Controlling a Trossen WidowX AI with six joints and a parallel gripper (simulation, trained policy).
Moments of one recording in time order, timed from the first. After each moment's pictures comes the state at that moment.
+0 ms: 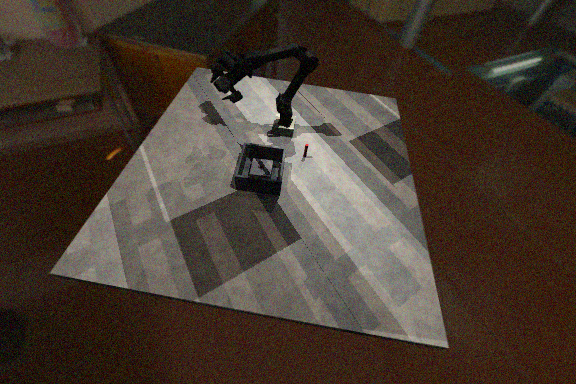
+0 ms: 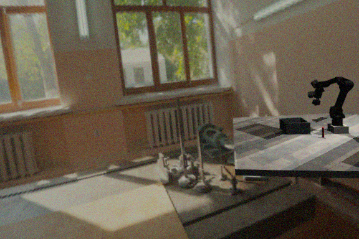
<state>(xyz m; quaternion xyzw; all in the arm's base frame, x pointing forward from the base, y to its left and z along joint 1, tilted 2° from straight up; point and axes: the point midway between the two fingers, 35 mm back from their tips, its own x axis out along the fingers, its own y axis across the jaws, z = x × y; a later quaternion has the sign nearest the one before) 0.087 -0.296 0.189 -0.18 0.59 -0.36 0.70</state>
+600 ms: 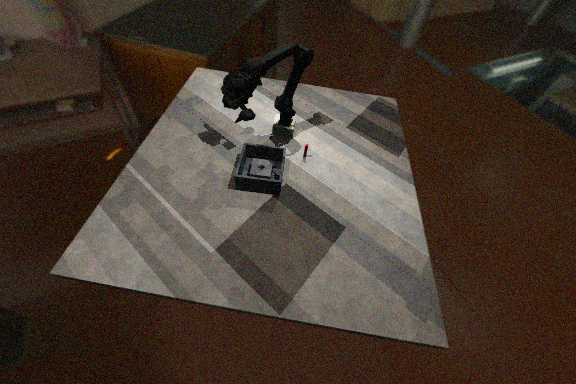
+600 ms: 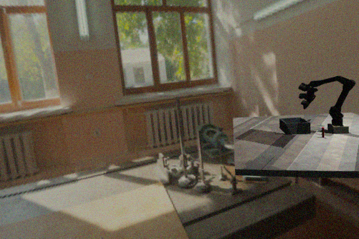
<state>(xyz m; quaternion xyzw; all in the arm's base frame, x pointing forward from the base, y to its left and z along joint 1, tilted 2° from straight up) 0.187 -0.185 0.163 0.00 0.56 -0.32 0.76</state>
